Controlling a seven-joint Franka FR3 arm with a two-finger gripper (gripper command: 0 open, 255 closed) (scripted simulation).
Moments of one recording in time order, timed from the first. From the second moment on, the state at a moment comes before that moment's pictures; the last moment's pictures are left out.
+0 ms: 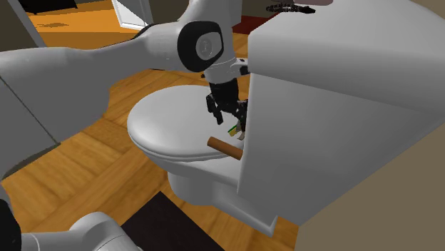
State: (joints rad) arm 0.02 -0.41 0.00 -2.00 -0.21 1.63 0.00
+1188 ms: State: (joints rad) arm 0.01 -0.30 0.00 -1.91 -0.27 1.71 -0.05
